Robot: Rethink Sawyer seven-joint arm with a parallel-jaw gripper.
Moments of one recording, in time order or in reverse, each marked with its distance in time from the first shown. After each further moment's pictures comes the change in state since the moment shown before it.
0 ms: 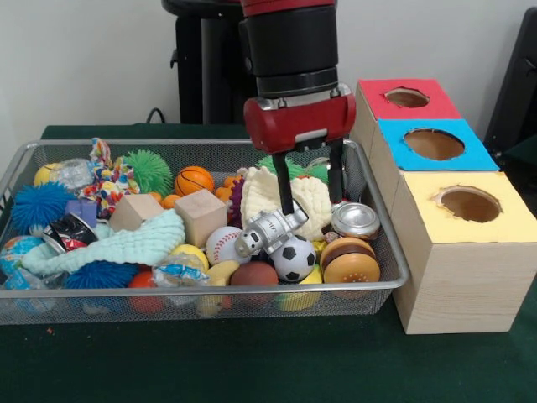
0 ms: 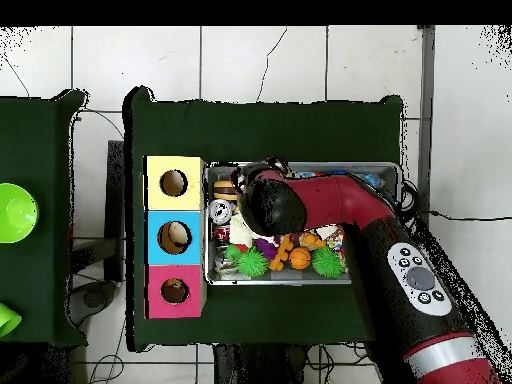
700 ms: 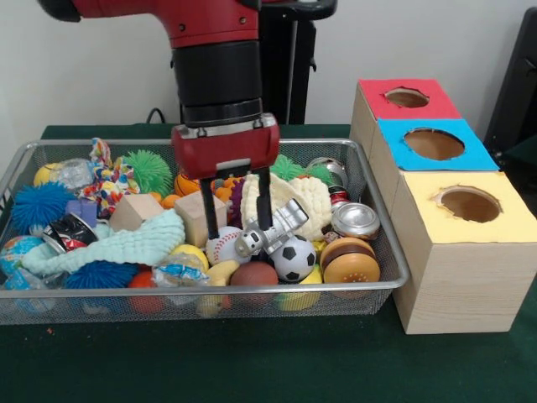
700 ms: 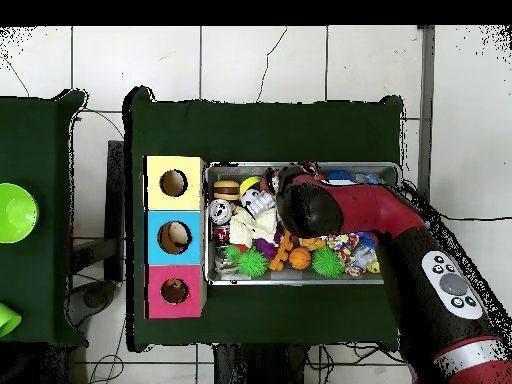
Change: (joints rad) arm -0.104 0.072 -0.004 -0.024 -0.058 -0.042 0.000
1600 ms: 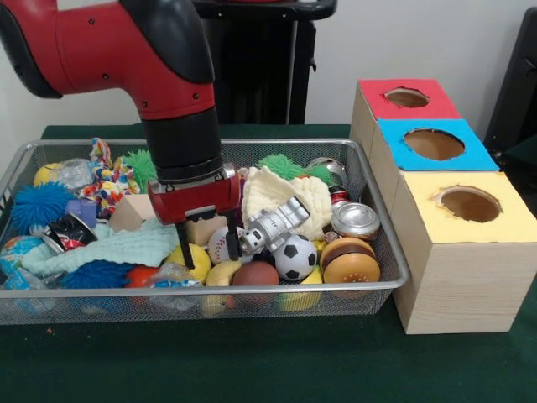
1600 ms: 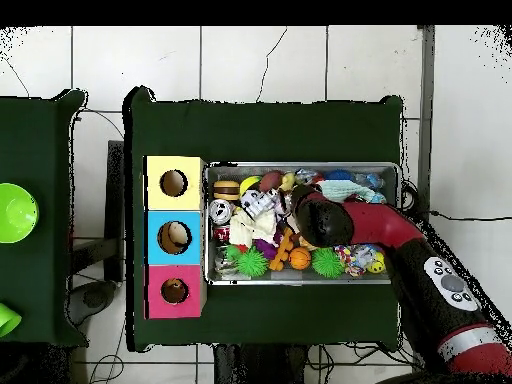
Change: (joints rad) arm -0.088 0.185 0.000 -0.027 -0.070 -0.013 0.000
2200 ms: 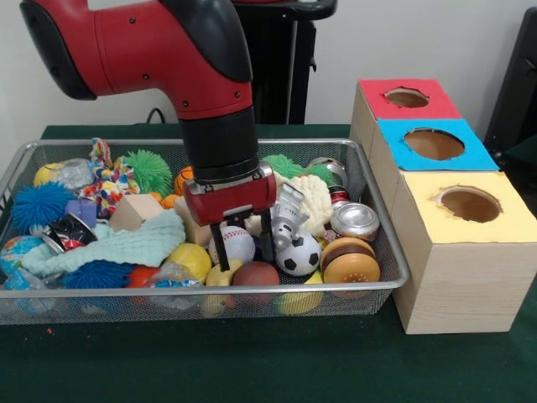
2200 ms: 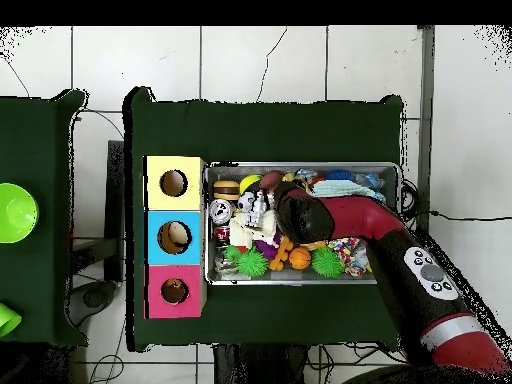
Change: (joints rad) arm 0.070 -0.018 -0.003 0.000 -0.002 -0.005 0.000
